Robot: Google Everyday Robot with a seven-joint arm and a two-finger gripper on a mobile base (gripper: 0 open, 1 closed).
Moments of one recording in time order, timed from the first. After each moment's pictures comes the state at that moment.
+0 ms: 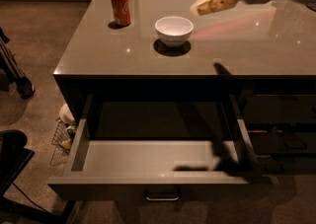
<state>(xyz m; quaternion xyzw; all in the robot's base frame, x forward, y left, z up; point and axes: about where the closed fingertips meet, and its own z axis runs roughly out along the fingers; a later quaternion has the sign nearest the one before) 0.687 -0.145 1.053 -0.45 0.66 0.13 0.59</state>
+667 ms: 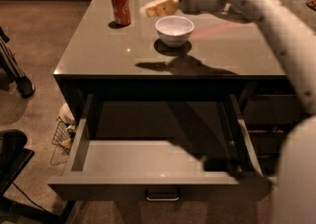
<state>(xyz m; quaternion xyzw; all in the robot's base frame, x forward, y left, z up) 0.794 -0.039 0.991 -0.39 0.67 0.20 0.60</state>
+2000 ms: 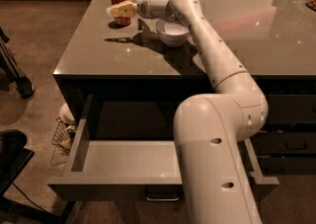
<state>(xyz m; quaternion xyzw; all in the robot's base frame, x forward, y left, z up) 0.922 0.089 0.926 -0.34 0.67 0.29 0.59</state>
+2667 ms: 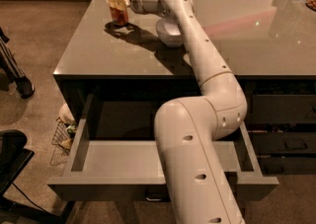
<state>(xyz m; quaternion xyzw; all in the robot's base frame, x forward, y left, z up) 0.939 0.113 0.937 -0.35 0.67 0.28 0.60</state>
